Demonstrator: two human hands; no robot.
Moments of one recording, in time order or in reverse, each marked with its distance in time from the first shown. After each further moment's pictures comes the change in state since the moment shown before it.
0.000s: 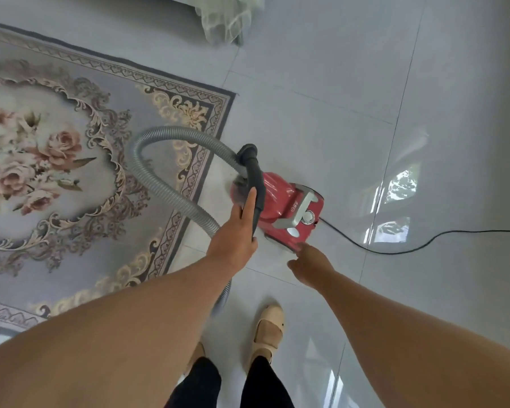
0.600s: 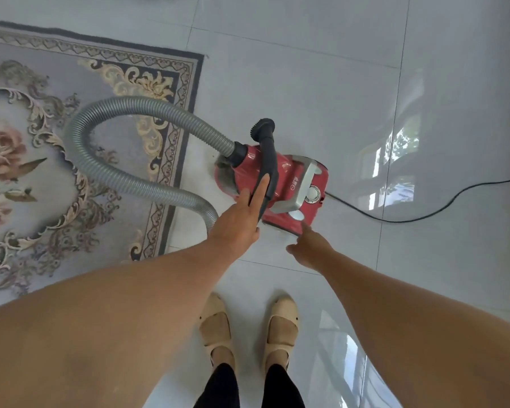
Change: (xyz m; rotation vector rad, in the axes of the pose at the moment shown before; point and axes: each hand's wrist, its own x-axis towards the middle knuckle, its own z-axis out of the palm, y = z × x) left_hand 0.084 -0.030 0.089 0.202 -0.086 0.235; right_hand 0.109 0.025 0.049 0.106 -0.047 0.087
